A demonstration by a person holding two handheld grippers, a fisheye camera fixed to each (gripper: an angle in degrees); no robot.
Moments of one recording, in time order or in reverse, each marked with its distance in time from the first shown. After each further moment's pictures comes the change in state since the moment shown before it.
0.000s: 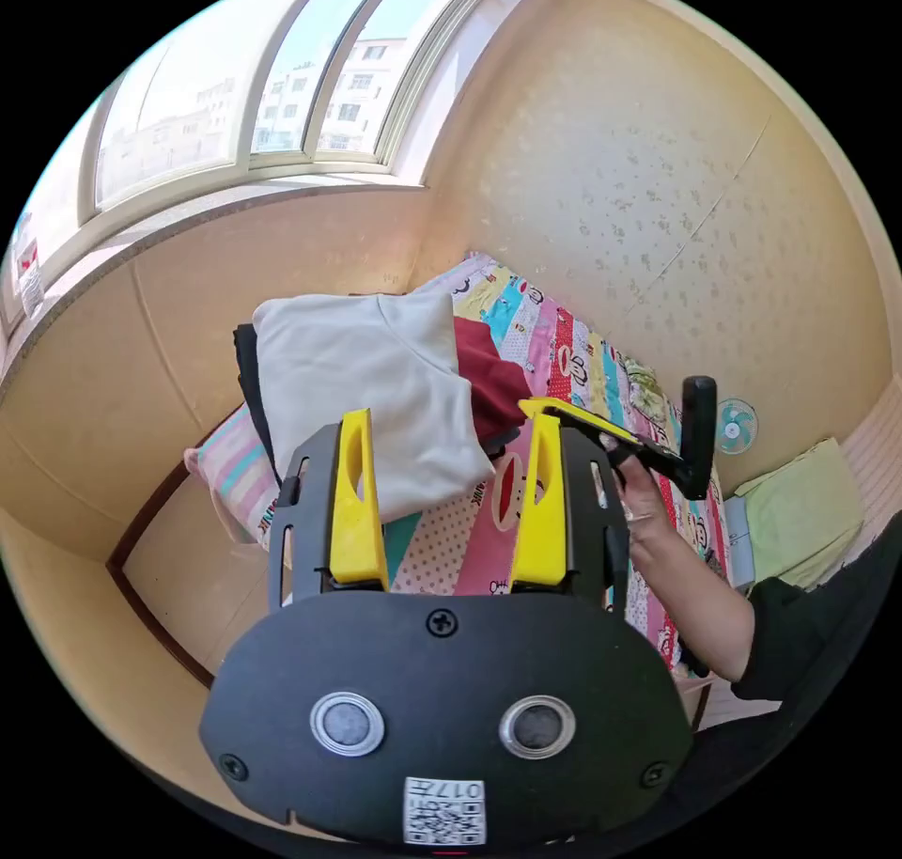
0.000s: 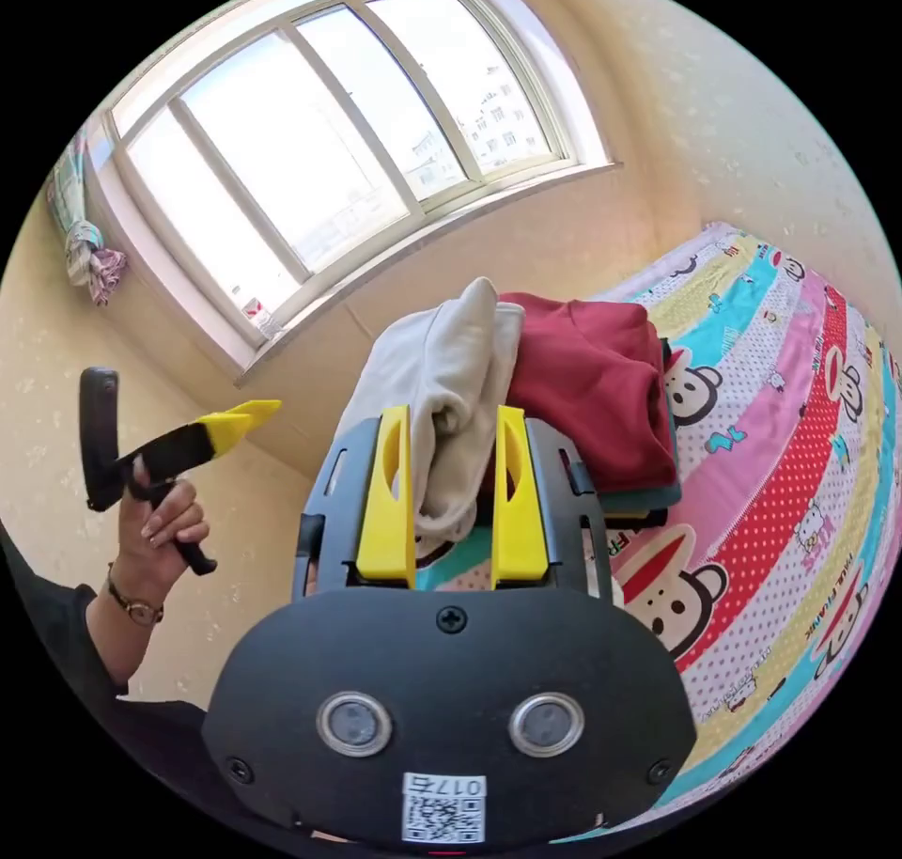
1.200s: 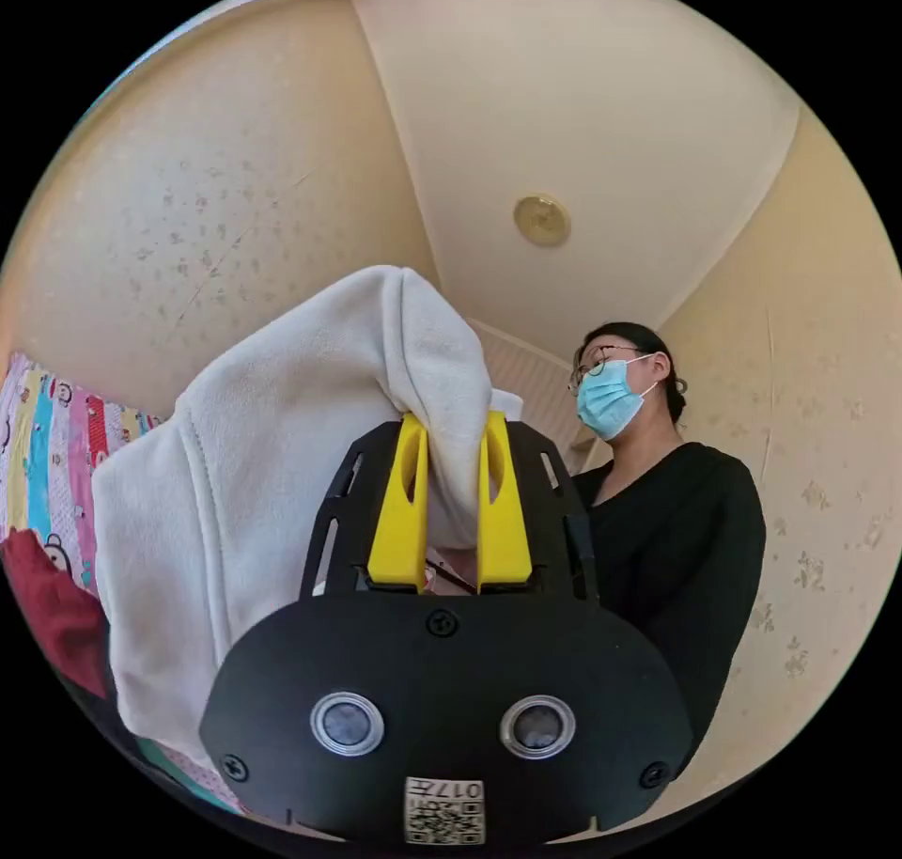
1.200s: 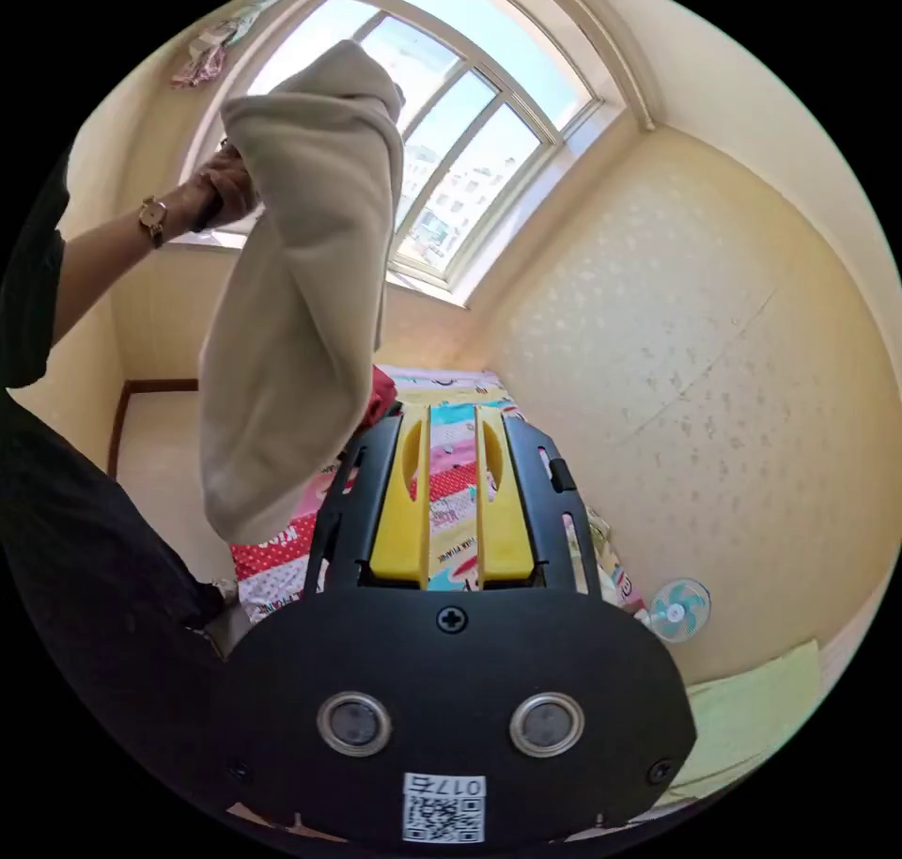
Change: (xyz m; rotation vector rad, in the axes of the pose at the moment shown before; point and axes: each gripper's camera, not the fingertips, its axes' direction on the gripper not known) left arm 0.081 -0.159 -0.075 0.005 1.539 0.558; right arm -0.217 0.199 -0.452 0.169 0.914 -0.447
